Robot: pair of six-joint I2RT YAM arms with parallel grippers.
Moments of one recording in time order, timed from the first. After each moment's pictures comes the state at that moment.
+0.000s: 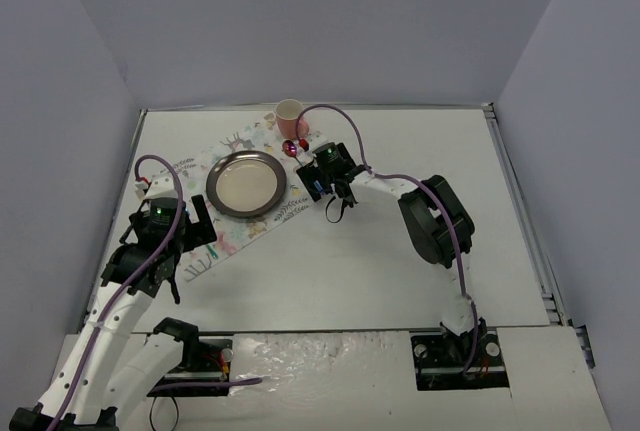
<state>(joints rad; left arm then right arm) -0.27 0.74 0.82 -0.82 -0.37 -0.43 0.63 2.12 1.41 -0.05 0.25 -0.09</state>
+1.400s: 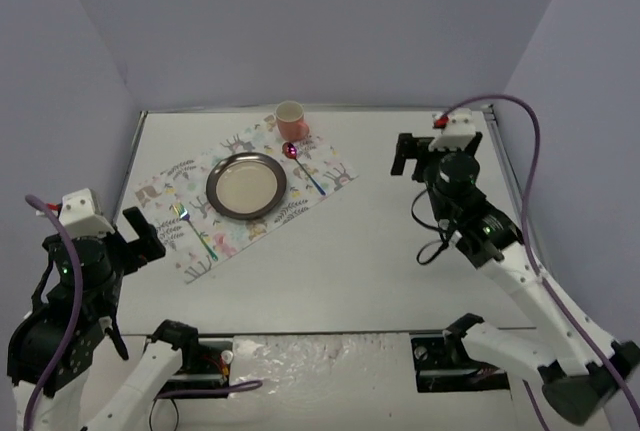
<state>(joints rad) -0.27 0.56 1.26 -1.15 -0.49 -0.35 0.56 1.04 1.05 -0.16 0.49 0.08</state>
